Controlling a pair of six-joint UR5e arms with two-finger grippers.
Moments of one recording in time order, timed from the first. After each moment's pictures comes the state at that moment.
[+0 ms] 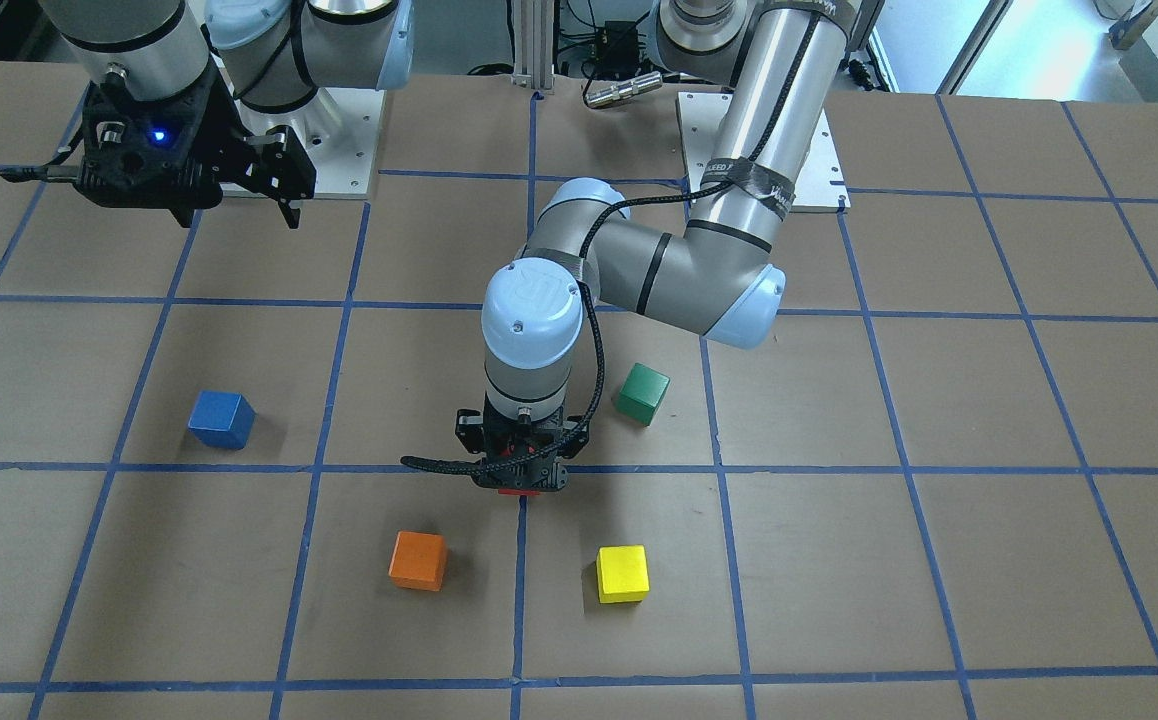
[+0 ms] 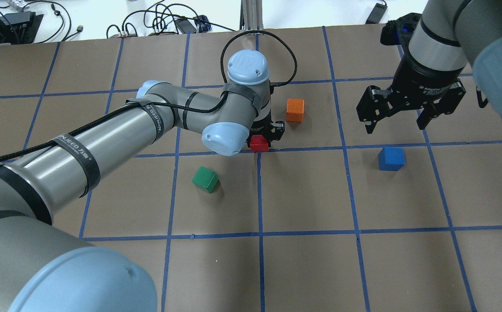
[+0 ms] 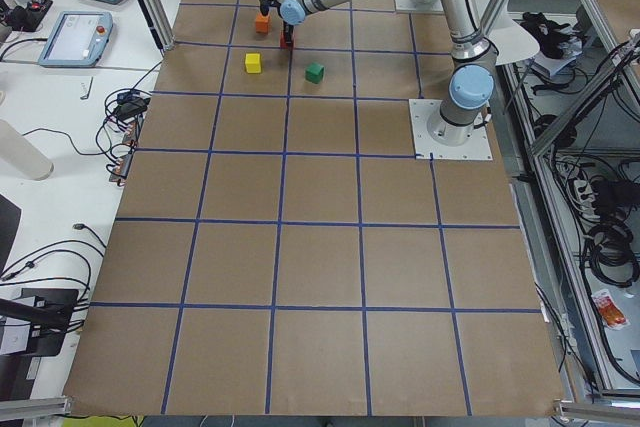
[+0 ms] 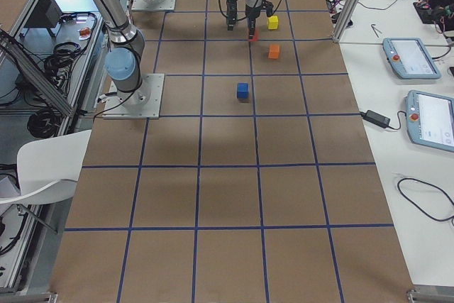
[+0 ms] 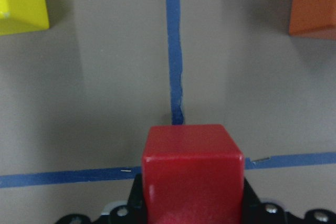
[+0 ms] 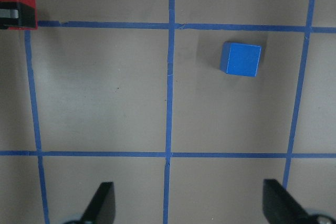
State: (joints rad) left arm -1.96 -2.14 -1.60 -0.96 1.54 -0.35; right arm 1.56 -1.65 1.67 -1.52 -1.59 -0.04
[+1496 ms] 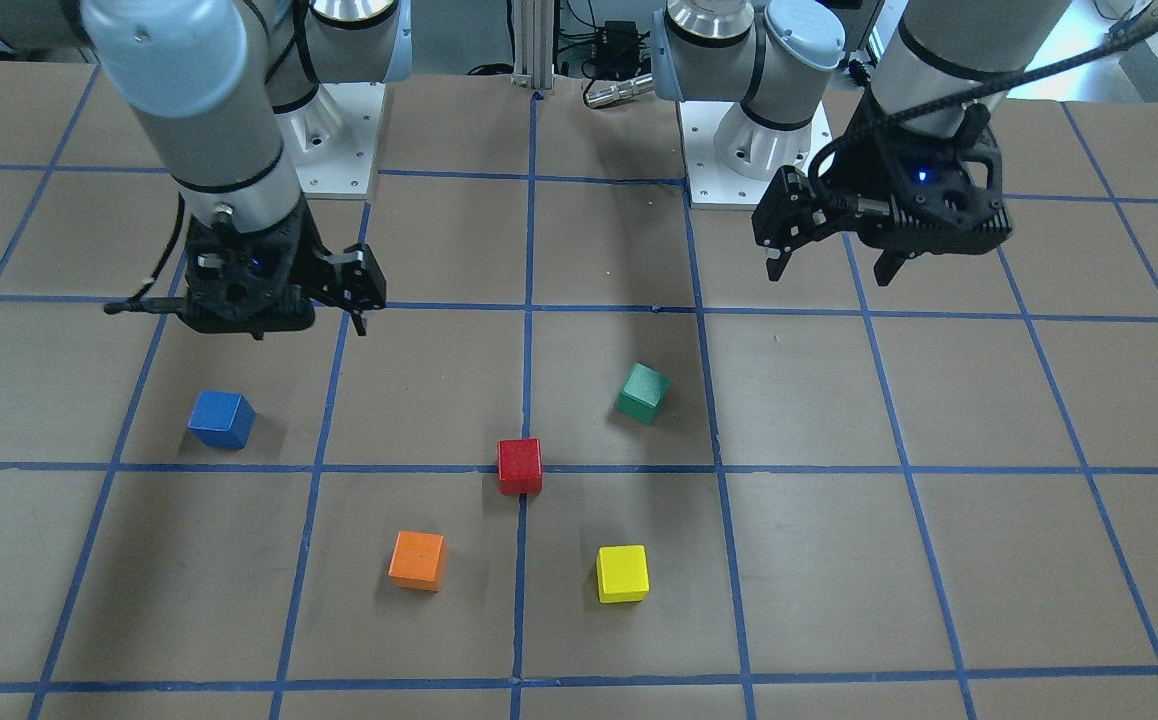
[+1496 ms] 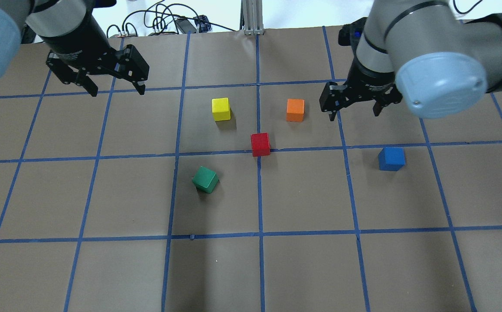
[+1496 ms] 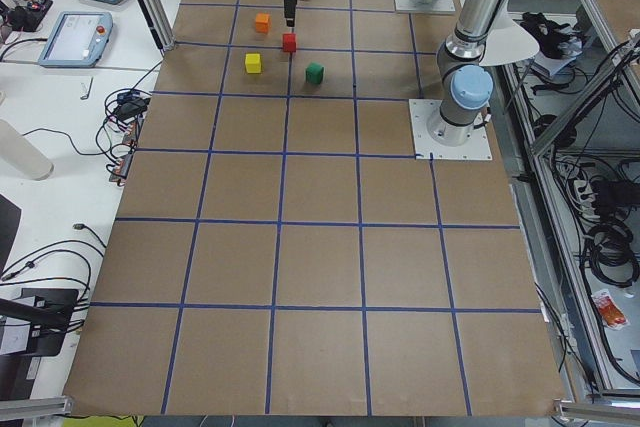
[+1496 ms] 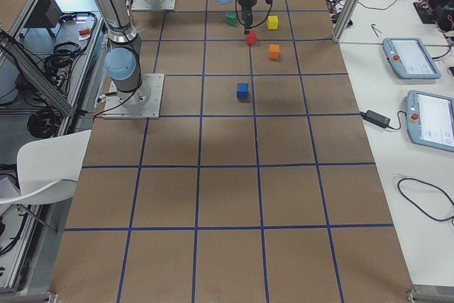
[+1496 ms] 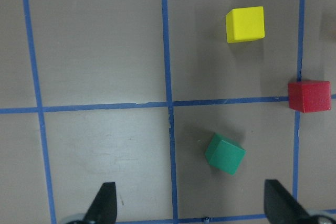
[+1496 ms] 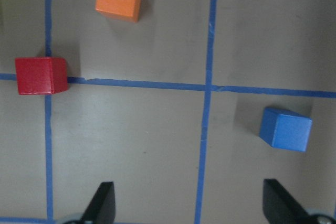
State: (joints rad) left arm -1.55 -1.59 -1.50 -1.58 1.56 0.05; right arm 1.69 -1.46 1.69 -1.83 -1.58 0.04
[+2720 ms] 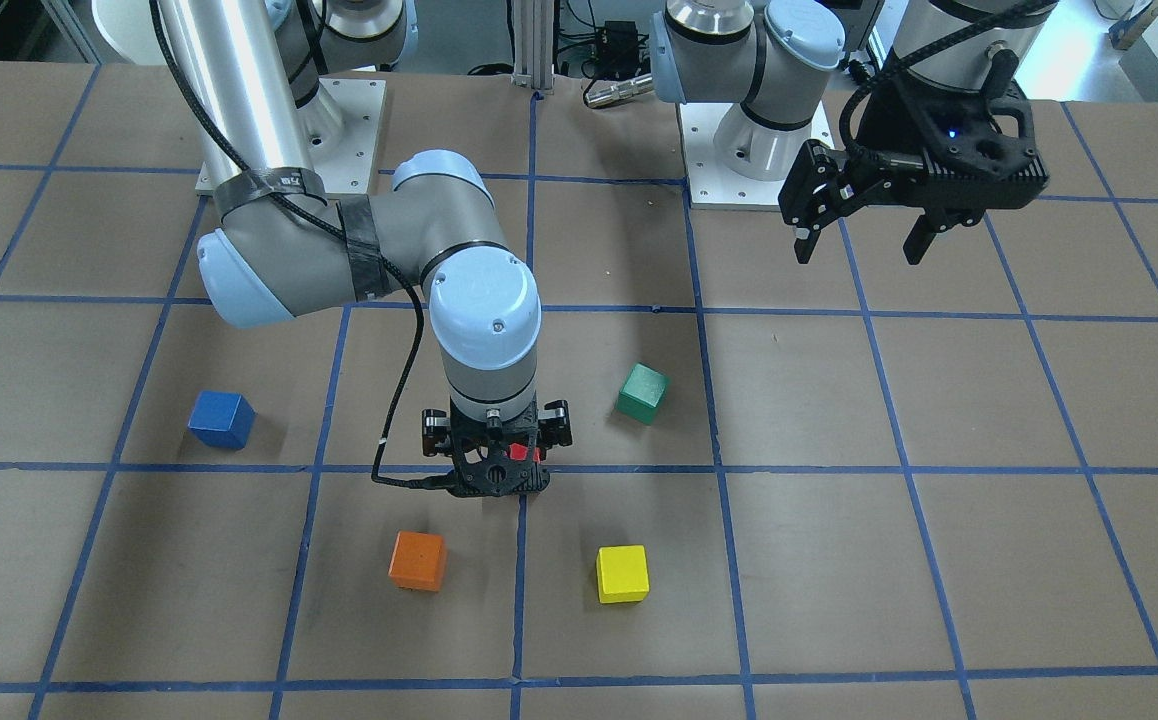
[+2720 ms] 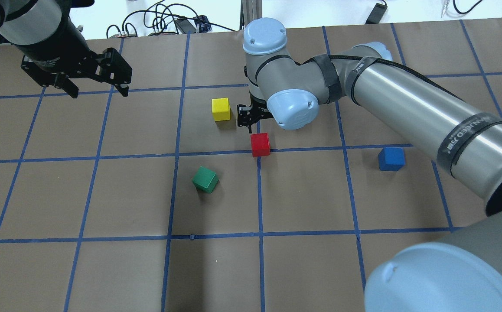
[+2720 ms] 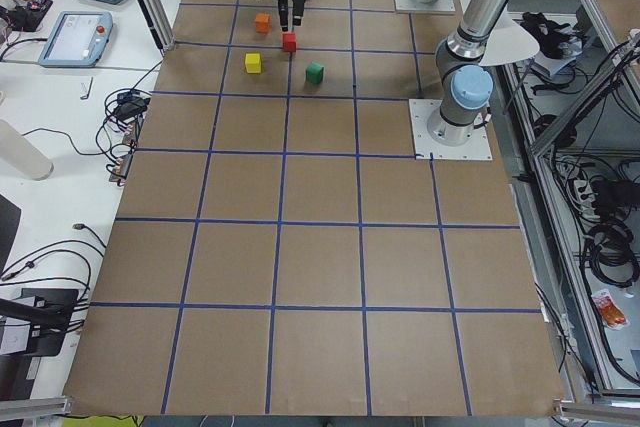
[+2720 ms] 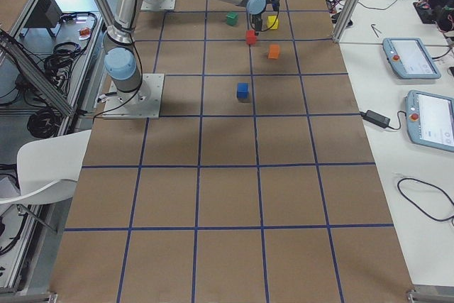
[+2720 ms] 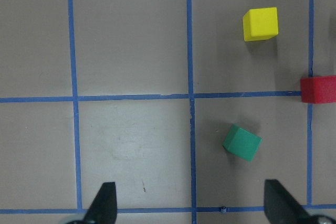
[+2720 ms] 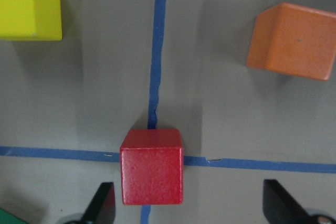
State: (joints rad) left arm -1.52 -1.53 -1.56 -1.52 1.60 0.05; right arm 1.92 -1.04 1.52 -2.02 -1.56 0.27
